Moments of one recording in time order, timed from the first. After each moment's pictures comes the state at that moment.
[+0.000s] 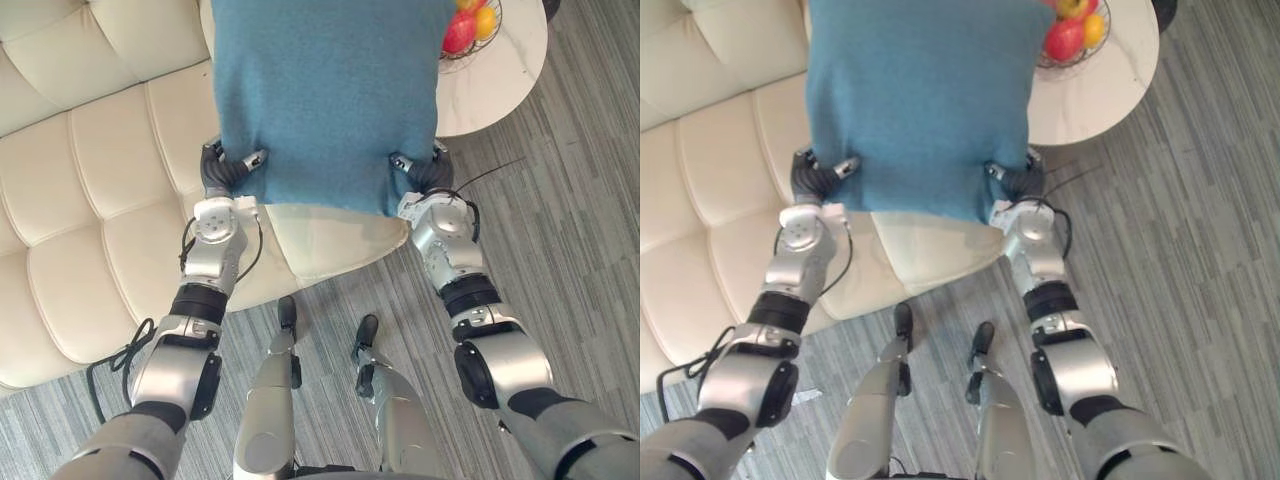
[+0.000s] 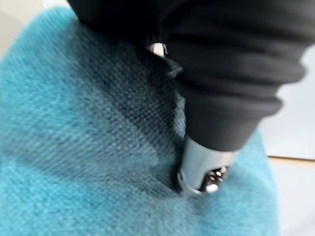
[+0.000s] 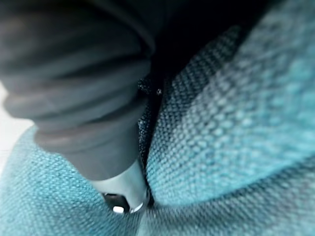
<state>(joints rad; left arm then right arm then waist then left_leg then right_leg) -0.82 0.26 -0.04 0.61 -0.38 -0.11 0.32 -0.91 -0.17 0.02 0.68 0.39 -0.05 -0.29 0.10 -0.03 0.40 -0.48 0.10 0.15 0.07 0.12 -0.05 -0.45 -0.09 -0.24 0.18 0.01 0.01</state>
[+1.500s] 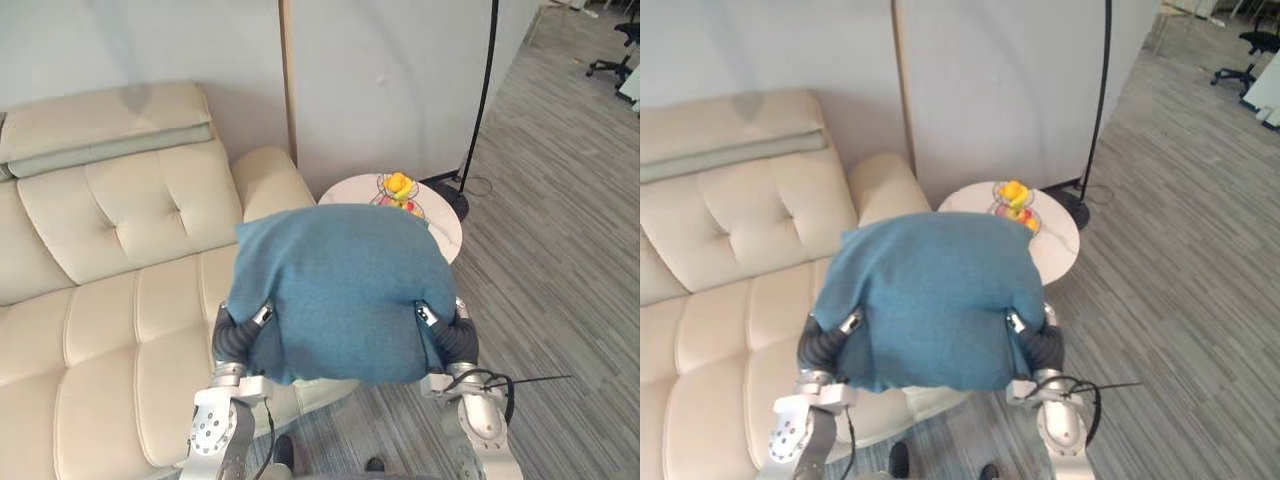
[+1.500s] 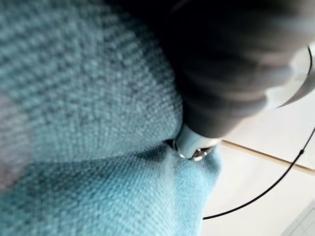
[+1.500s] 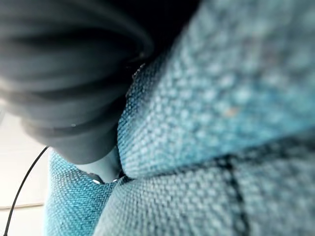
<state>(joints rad) 0.40 0.06 -0.19 -0.34 -0.33 -0.12 0.17 0.34 -0.03 0.10 -0.27 0.13 -0.11 -0.10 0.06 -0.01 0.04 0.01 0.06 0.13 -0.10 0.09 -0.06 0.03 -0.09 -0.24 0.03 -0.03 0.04</state>
